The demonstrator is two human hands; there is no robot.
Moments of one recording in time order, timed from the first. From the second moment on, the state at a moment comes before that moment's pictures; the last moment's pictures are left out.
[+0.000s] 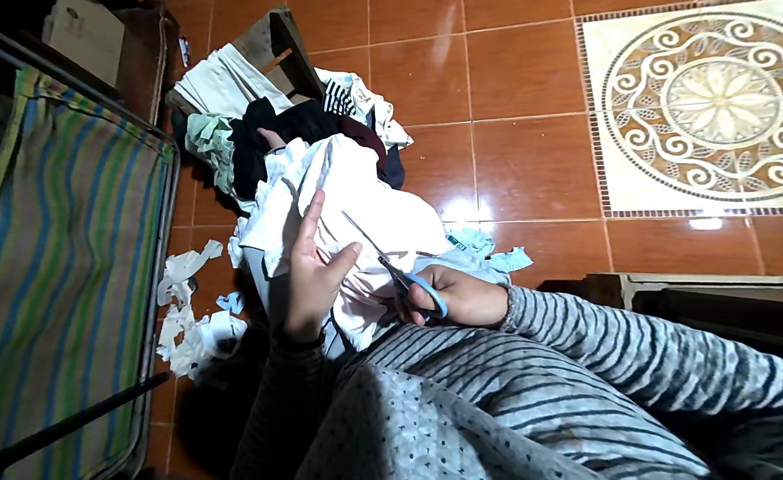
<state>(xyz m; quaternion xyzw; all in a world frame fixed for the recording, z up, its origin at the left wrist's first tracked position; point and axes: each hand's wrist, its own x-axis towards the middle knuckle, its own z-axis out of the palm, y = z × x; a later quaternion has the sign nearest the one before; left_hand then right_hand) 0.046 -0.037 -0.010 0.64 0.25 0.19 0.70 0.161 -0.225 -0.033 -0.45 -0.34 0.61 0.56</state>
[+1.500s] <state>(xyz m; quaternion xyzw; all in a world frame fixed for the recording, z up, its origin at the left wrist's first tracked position) 0.041 -0.064 -0.020 0.64 0.24 0.22 0.70 0.153 -0.208 -0.024 -0.47 -0.22 0.62 0.59</state>
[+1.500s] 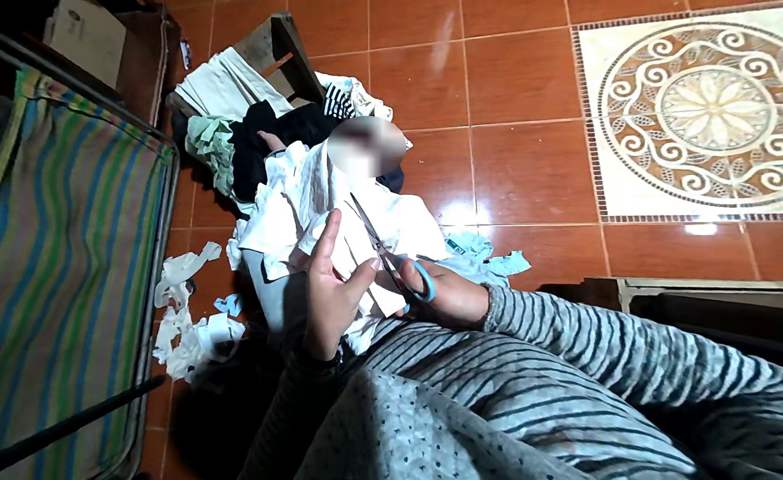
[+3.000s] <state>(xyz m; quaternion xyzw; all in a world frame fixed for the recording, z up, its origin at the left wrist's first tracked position) -0.017 -0.028 0.012 0.62 0.11 0.12 0.77 0.183 -0.205 -0.057 -0.33 -0.41 0.65 0.54</state>
